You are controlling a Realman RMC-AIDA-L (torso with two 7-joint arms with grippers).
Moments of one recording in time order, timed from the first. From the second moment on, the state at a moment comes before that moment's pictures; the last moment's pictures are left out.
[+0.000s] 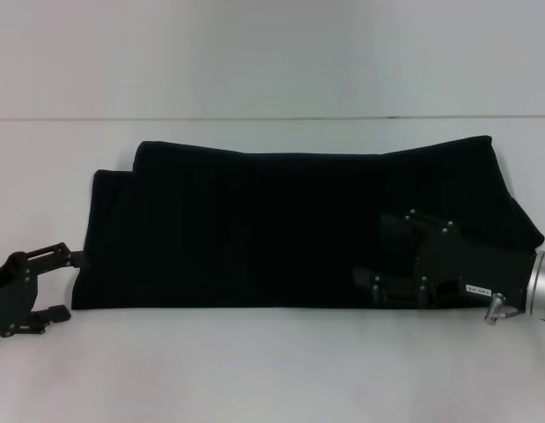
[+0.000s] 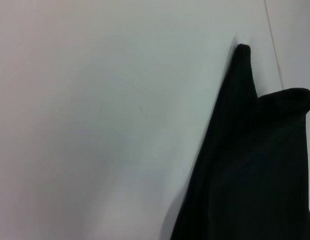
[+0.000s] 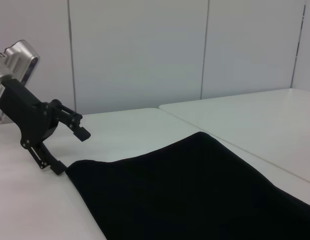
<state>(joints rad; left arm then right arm) -0.46 -1.89 0.55 0.46 2.17 1.34 -2.72 0.57 2.09 -0.66 -0.42 -1.93 -1.33 0.92</state>
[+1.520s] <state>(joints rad) -0.55 -1.90 0.59 0.40 2.18 1.21 -2.74 0.58 2.10 -0.66 -0.40 -1.93 -1.35 0.92</state>
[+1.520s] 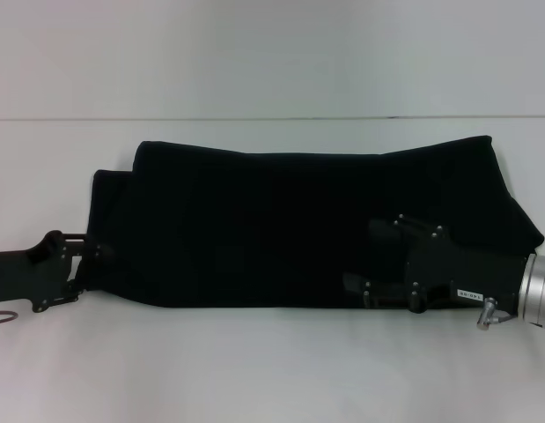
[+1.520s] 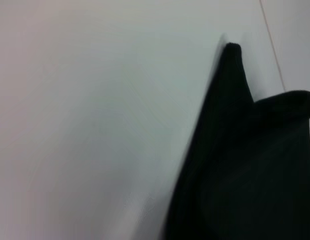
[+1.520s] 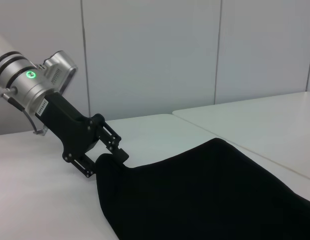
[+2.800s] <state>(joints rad) -0.43 -1.86 0.34 0.50 2.13 1.23 -2.57 0.58 2.09 -0.64 -0.40 -1.89 -1.25 0.93</state>
